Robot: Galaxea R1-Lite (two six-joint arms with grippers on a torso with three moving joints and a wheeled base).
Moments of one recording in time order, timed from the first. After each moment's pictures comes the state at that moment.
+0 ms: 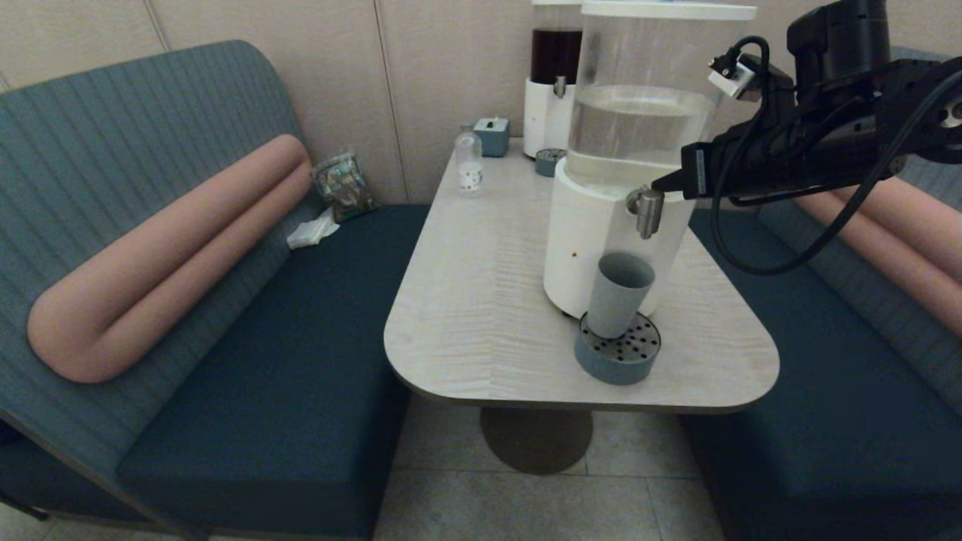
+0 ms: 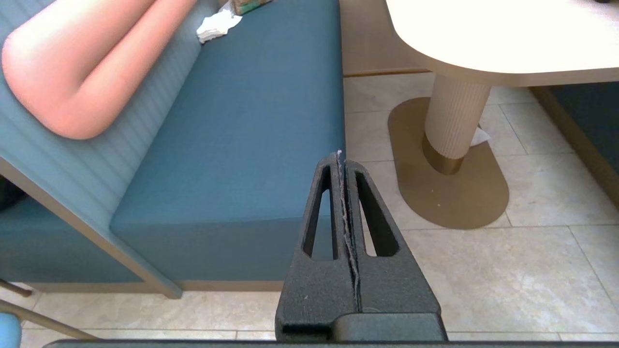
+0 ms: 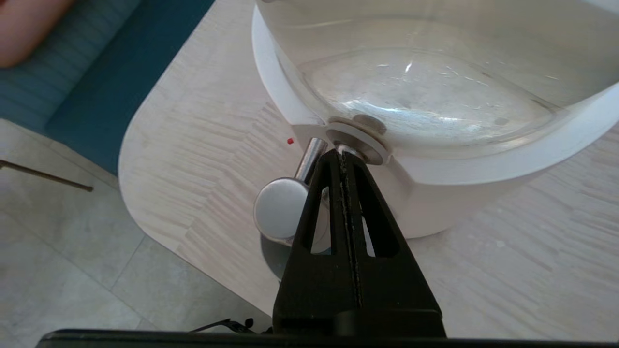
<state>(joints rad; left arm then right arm) 0.01 0.00 0.00 0.01 -0.02 0.08 0.25 1.93 -1.95 0.41 0.23 0.05</state>
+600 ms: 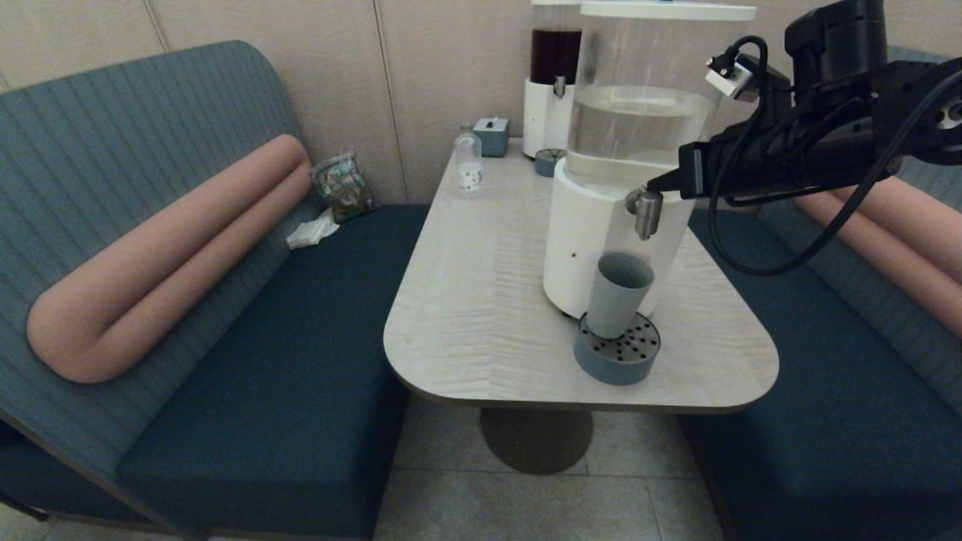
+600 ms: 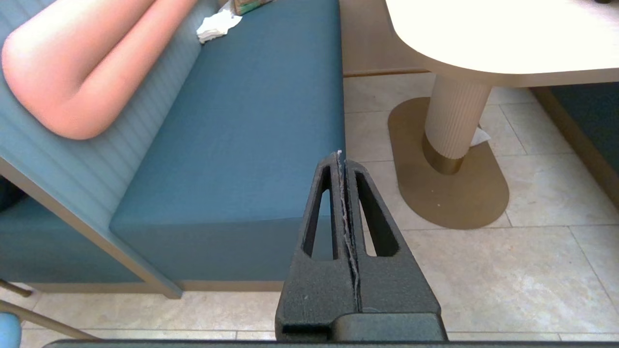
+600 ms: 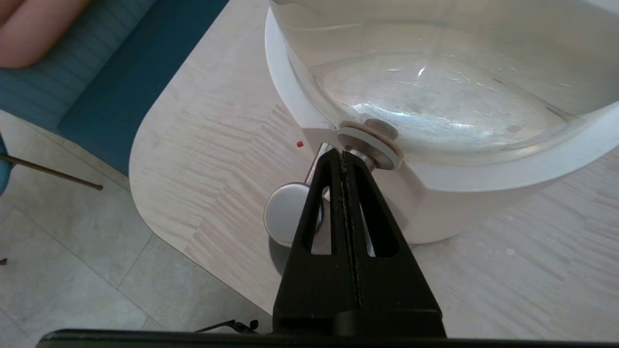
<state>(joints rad) 0.01 0.00 0.00 0.01 -0.02 0.08 0.26 1.94 -1.95 0.41 0.25 0.05</state>
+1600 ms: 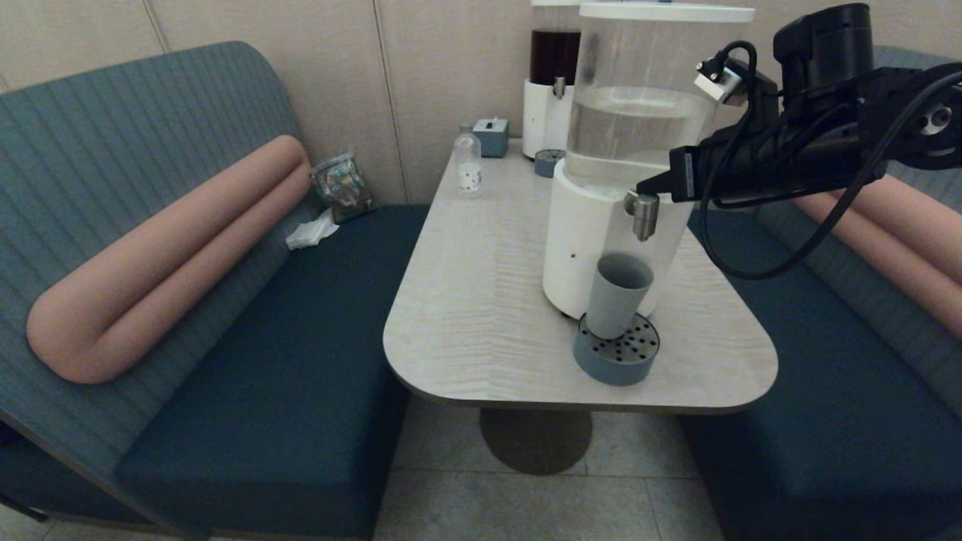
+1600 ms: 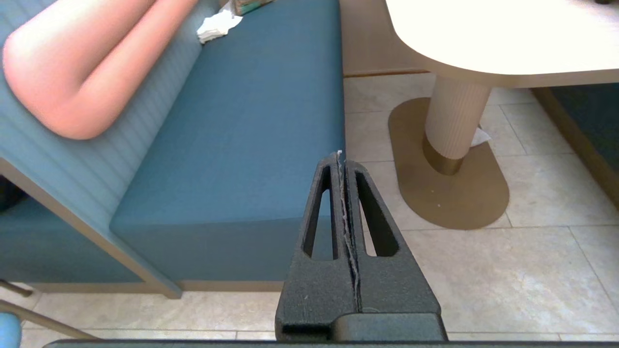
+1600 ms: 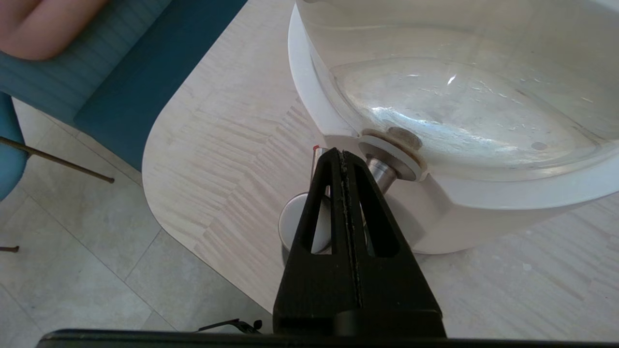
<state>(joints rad) 0.01 0.00 0.00 0.01 -0.02 0.08 0.27 1.97 -1.95 0.41 0.29 0.04</state>
